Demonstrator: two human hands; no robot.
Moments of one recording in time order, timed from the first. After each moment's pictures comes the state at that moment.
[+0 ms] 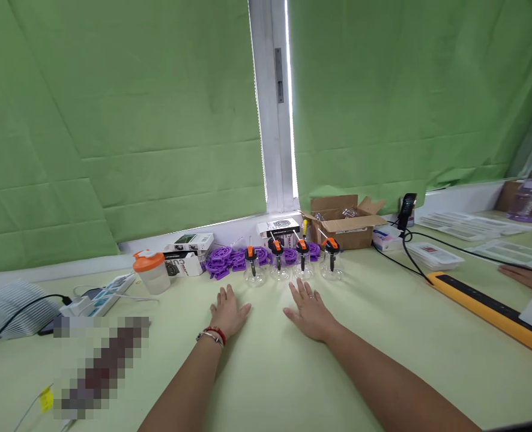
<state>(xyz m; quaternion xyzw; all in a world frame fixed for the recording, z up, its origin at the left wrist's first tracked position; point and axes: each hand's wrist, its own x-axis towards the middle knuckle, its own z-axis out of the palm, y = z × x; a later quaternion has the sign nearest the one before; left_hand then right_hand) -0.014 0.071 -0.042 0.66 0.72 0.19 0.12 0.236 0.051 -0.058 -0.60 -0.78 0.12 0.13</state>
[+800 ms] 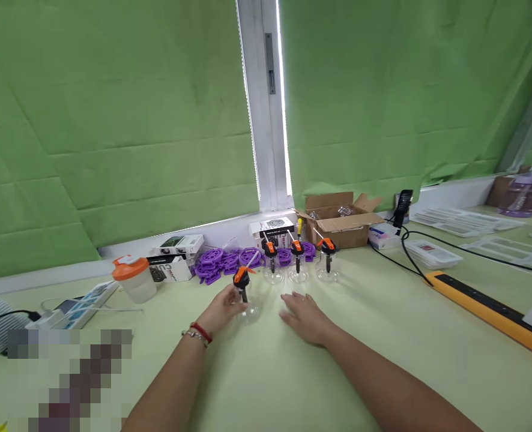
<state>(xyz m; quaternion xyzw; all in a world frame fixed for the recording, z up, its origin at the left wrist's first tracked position) -0.005 0.086 -0.009 0.67 0.54 0.36 0.36 0.242 0.054 -0.041 -0.54 -0.77 0.25 0.20</state>
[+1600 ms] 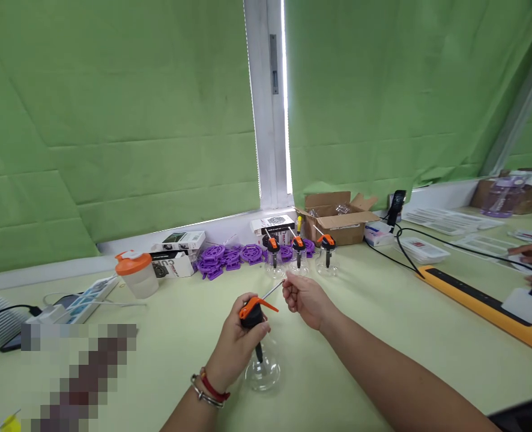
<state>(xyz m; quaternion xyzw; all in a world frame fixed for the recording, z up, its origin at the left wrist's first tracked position) 0.025 -0.021 0.011 0.60 0.39 0.46 0.52 0.208 0.036 0.008 -0.39 -0.37 0.64 0.55</state>
